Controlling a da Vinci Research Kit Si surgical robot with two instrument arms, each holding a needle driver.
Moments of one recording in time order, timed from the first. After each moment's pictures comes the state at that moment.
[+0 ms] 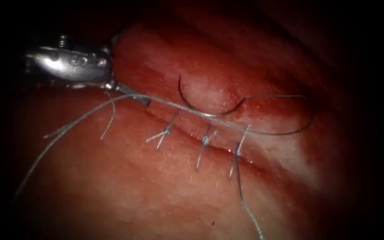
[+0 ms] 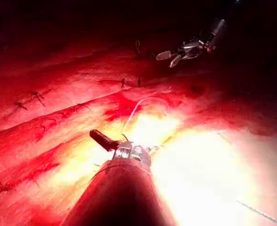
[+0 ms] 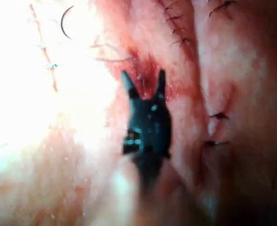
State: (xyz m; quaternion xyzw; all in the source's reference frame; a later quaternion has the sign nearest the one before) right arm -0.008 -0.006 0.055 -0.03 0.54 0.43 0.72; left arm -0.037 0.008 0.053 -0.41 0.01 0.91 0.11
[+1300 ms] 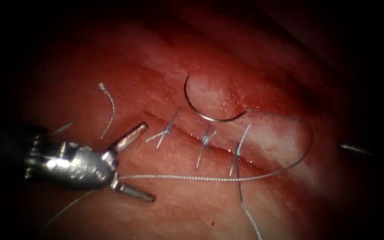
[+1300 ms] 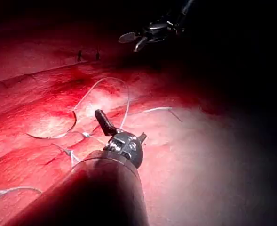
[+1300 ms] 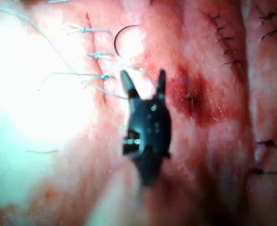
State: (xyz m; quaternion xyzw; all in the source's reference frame) right arm -0.001 -0.010 0.053 0.01 0.57 0.38 0.73; left arm -0.043 -0.006 0.050 -0.53 -0.01 0.85 -0.01
